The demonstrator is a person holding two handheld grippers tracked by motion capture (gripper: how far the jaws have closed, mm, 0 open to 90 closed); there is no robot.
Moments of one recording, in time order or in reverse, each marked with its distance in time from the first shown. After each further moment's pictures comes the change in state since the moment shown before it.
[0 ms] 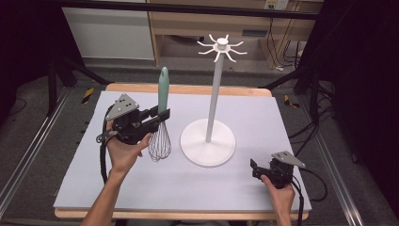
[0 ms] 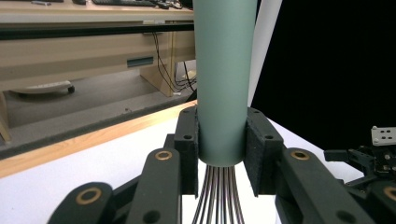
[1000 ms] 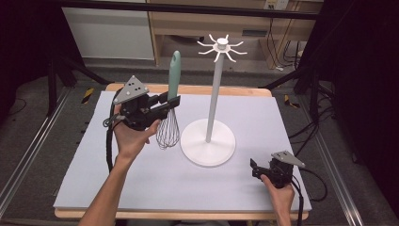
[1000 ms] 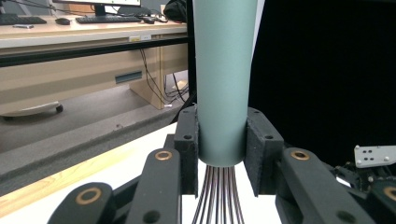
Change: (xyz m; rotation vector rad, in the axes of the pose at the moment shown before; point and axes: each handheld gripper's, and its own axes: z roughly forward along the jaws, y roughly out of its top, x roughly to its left) left arm -0.010 0.039 0.015 -0.026 -0.055 0.046; right arm -0.001 0.000 0.002 0.001 0.002 0.003
